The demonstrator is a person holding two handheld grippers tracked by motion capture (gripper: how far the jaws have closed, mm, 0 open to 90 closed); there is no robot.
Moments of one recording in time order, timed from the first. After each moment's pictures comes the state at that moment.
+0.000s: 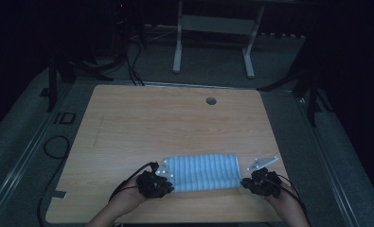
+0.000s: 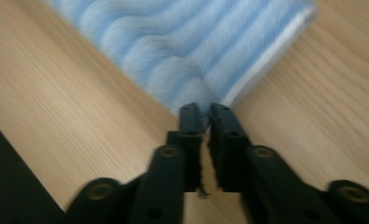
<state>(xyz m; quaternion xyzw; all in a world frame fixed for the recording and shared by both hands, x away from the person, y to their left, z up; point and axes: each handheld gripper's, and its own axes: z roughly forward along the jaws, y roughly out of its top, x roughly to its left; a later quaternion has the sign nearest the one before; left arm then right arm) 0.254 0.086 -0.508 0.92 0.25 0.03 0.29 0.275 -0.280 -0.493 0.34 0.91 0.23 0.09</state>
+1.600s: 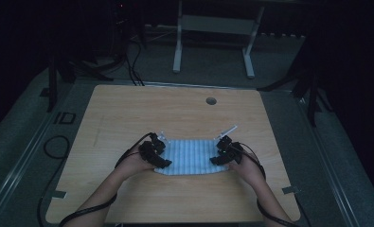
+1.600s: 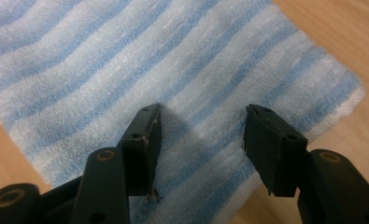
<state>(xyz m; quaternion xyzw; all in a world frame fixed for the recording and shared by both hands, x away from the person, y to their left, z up) 0.372 0.102 -0.529 0.91 0.31 0.05 0.26 0.390 -0.193 -0.522 0.35 0.91 0.21 0.06</state>
